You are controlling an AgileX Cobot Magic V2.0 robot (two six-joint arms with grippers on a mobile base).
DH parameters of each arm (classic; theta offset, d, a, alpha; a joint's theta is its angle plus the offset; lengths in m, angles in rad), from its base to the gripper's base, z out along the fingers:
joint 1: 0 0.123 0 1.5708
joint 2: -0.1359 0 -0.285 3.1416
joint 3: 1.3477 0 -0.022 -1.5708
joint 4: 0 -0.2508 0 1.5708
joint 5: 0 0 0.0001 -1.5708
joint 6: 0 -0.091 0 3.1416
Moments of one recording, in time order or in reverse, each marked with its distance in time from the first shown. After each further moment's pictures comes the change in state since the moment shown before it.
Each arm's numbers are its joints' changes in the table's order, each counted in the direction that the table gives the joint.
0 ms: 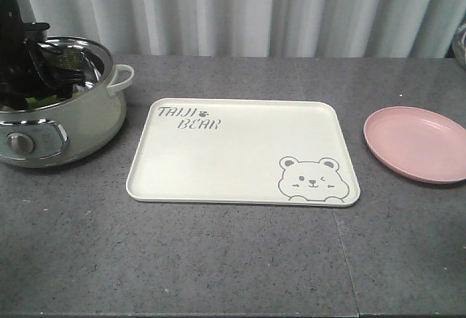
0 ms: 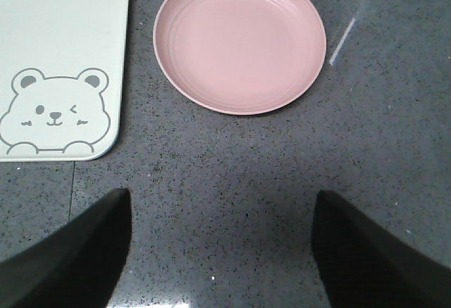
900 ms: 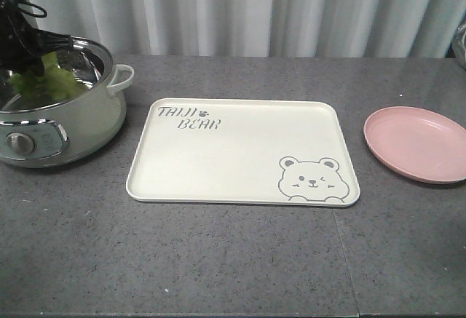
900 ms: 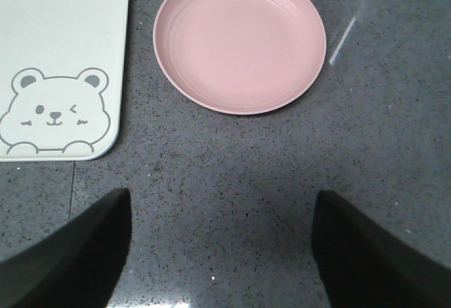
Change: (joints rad) left arm 0.000 0.099 -0.094 -0.004 0.016 -0.019; right arm 0.000 0.000 0.000 0.000 0.001 0.000
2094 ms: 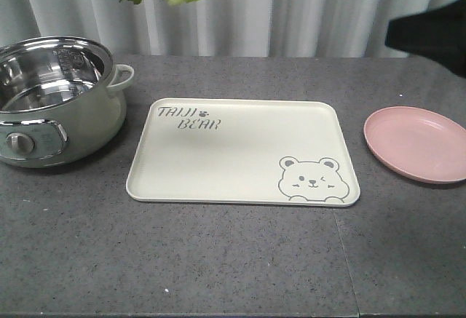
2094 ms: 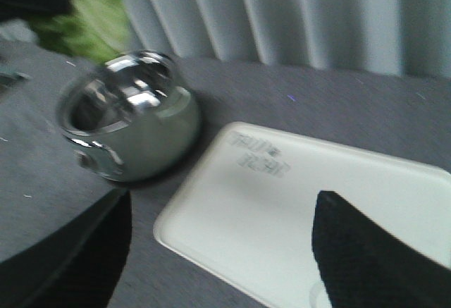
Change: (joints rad) left arm -0.201 0.338 -0.008 0.764 0.022 -0.307; right arm 0.000 -0.014 -0.001 -0.957 -0.286 0.610
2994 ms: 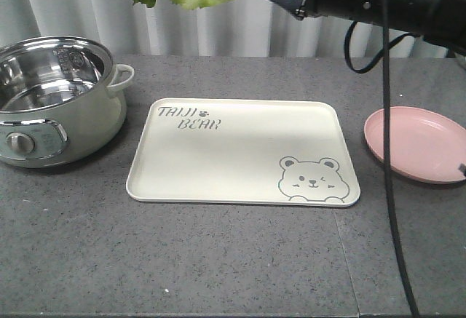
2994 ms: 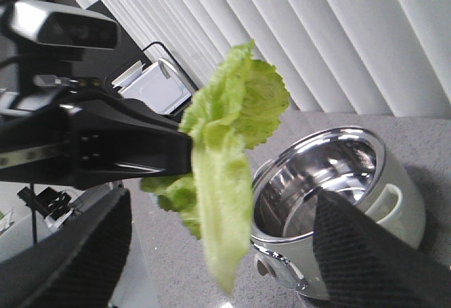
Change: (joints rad) left arm -0.030 0.000 0.000 0.001 0.001 -0.004; right arm 0.219 -0.608 -0.264 -0.787 0.001 0.466
